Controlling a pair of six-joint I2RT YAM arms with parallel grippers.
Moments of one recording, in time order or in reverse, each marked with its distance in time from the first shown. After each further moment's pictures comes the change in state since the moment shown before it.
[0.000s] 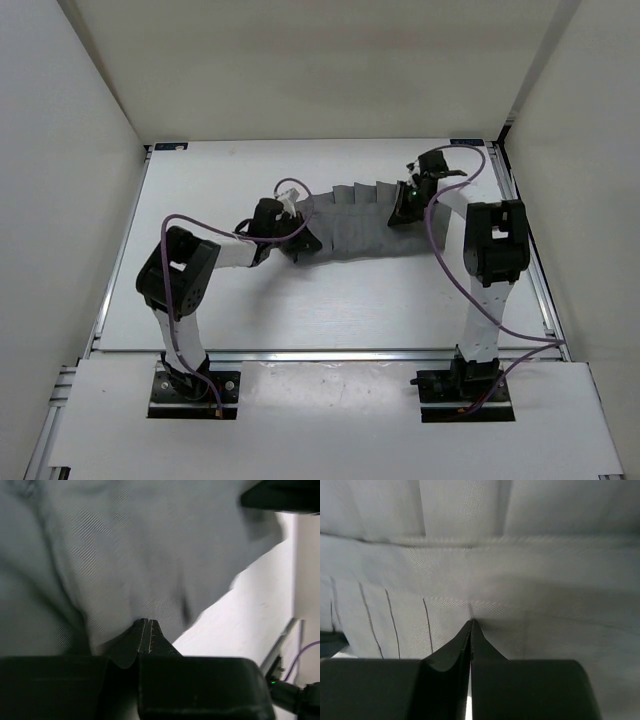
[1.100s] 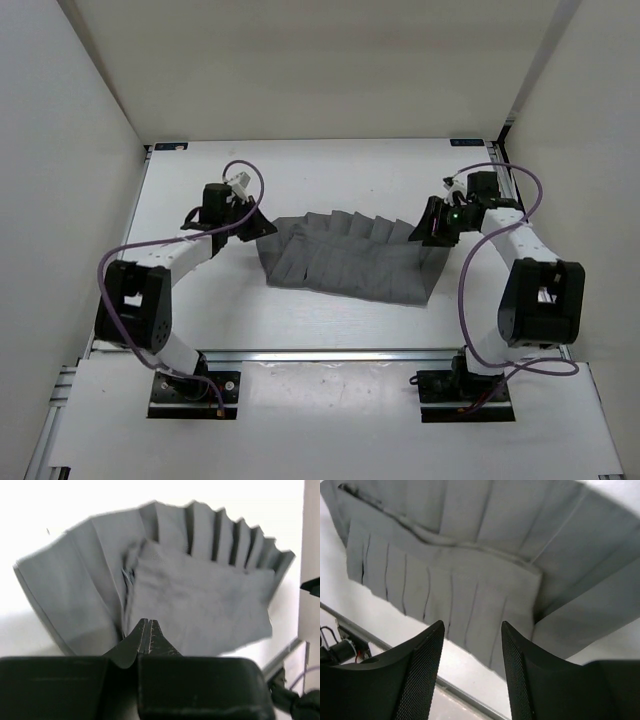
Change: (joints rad) left arm 0.251 -0.348 -0.065 -0.373 0.028 0.154; right arm -0.145 -0.553 -0.428 -0.101 -0.161 -0.126
